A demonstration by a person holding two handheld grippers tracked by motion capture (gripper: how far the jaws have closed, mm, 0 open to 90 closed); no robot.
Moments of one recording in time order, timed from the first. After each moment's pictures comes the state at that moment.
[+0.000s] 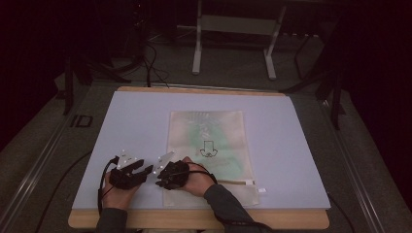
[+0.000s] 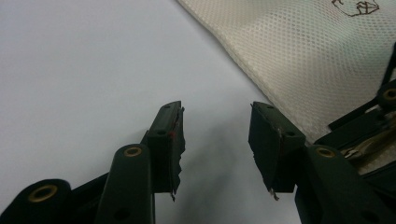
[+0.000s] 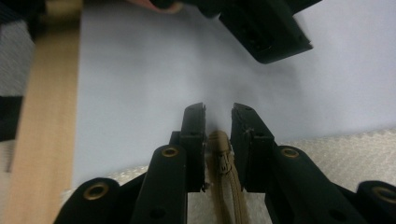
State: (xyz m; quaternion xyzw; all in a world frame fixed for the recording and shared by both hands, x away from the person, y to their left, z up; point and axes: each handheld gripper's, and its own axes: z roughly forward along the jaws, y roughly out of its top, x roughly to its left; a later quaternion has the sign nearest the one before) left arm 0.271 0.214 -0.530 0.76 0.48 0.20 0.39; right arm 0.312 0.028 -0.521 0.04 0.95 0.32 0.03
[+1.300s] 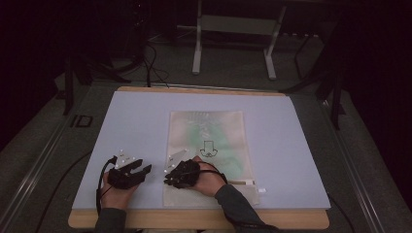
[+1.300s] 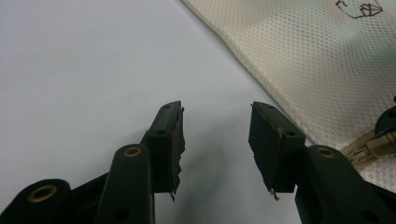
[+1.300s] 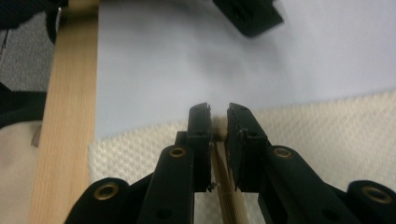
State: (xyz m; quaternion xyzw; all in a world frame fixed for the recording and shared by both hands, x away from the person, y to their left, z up) left arm 0.270 0.218 -0.530 0.76 0.48 0.20 0.39; right arm 0.310 -0.005 -0.506 0.04 0.94 0.33 0.02
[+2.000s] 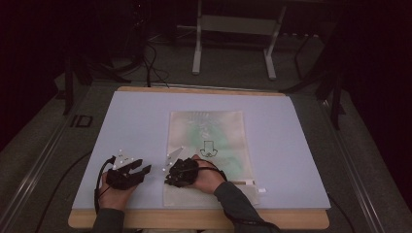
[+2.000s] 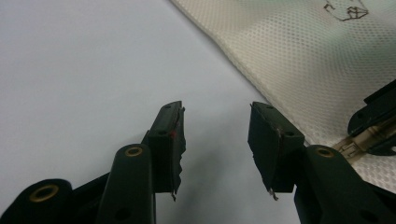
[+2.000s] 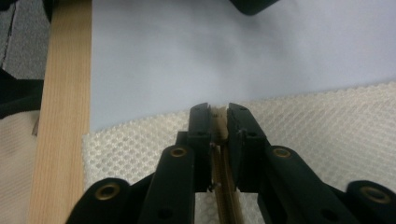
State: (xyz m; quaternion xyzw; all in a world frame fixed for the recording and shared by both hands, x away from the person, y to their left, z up) left arm 0.267 0.221 -0.526 0.76 0.47 0.19 0.40; right arm 0.317 0.001 -0.507 0.04 0.95 0.30 0.01
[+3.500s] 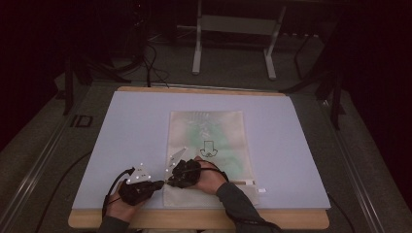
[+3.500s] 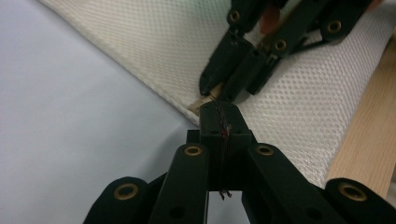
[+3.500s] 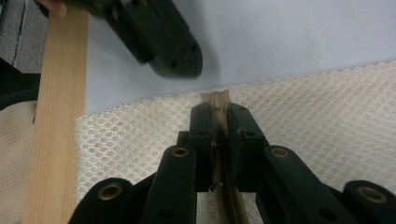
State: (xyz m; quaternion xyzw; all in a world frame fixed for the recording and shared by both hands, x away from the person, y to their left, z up) left arm 0.241 0.181 -0.530 0.84 0.34 0.10 0.40; right arm 0.321 -0.006 -0.519 0.05 0.95 0.30 -0.01
